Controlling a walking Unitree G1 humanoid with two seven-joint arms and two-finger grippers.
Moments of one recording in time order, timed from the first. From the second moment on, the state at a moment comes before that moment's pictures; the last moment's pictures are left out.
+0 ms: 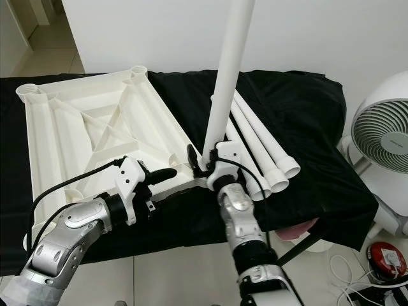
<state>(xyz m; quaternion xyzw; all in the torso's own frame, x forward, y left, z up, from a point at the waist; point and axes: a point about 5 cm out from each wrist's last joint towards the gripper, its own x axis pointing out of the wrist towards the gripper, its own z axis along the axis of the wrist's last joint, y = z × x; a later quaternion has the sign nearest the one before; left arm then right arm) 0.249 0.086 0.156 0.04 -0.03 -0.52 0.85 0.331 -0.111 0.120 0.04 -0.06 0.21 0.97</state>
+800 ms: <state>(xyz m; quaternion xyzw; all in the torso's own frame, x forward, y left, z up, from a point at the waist) 0.246 0.078 0.139 0.03 -0.01 -0.52 0.85 0.348 -0.141 0.132 -0.08 -0.04 0.39 0.92</state>
